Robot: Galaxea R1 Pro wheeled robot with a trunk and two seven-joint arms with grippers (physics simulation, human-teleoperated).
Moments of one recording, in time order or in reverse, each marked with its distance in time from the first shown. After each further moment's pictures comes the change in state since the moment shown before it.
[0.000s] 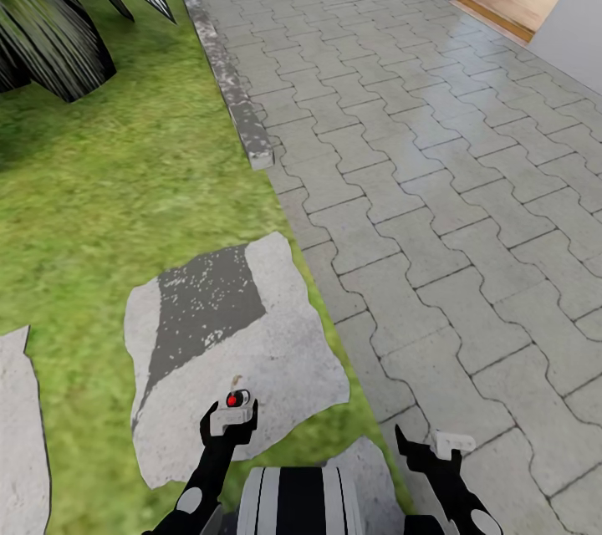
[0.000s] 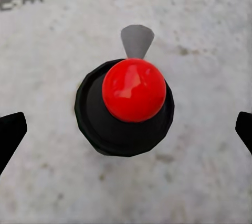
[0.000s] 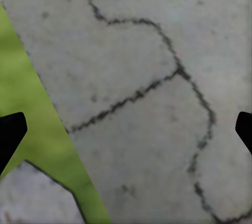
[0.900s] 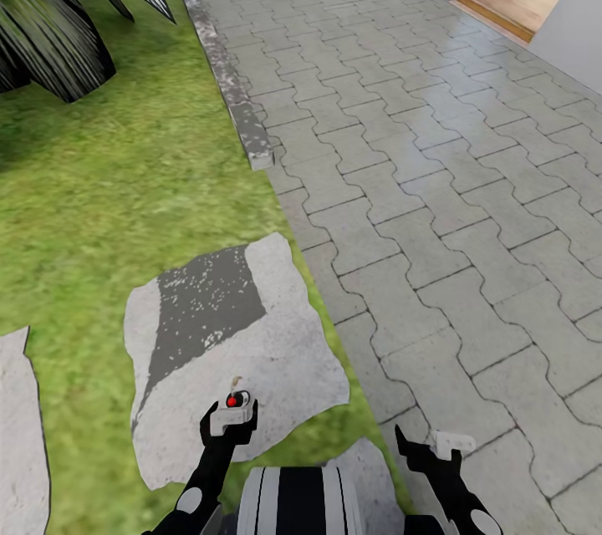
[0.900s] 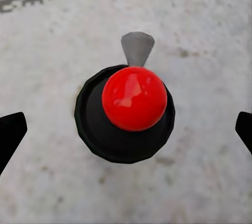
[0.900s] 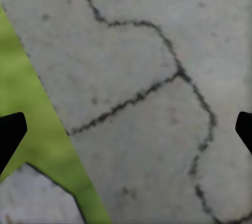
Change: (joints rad) left arm 0.000 0.000 0.000 0.000 0.001 0.000 0.000; right arm 0.000 0.000 0.000 0.000 0.000 0.000 0.000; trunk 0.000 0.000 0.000
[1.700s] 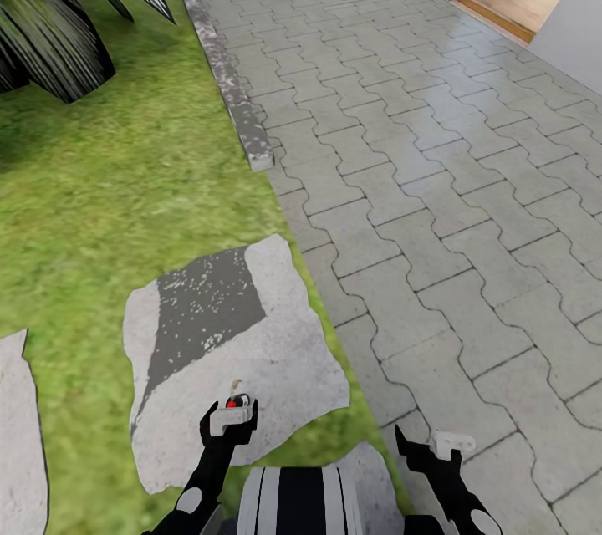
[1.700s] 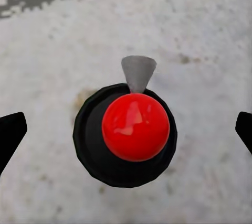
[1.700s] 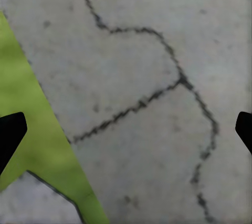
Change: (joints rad) left arm 0.000 0.000 0.001 0.000 0.000 0.000 0.000; right arm 0.000 0.001 0.001 0.000 0.000 0.000 0.000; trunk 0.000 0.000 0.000
